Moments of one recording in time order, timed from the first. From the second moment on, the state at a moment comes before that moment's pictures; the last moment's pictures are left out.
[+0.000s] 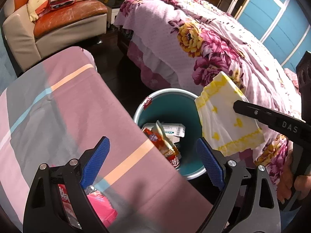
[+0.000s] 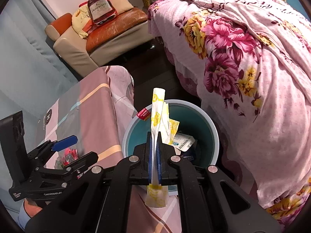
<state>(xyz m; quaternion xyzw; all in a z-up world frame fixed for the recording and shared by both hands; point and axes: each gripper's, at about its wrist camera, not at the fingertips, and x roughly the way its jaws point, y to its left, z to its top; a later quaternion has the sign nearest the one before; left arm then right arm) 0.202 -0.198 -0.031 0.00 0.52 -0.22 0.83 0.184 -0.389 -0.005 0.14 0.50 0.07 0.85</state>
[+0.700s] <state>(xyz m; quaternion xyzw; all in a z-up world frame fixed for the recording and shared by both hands) 0.169 -0.100 -0.013 -0.01 0.51 -0.17 0.84 0.175 -0.351 -0.006 0.13 0.52 0.07 0.84</state>
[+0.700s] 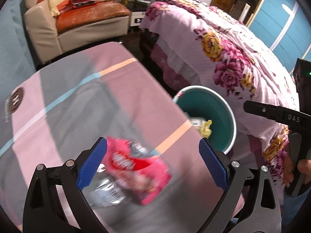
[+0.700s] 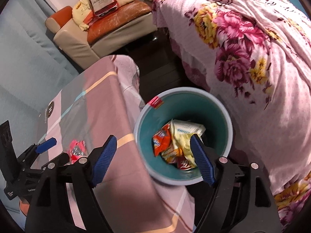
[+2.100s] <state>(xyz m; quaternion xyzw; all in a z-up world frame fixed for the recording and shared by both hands) 0.118 0.028 -0.087 -0.04 0.56 -0.12 0.82 0.172 -0.172 -0.089 0.12 0.63 0.19 0.74</state>
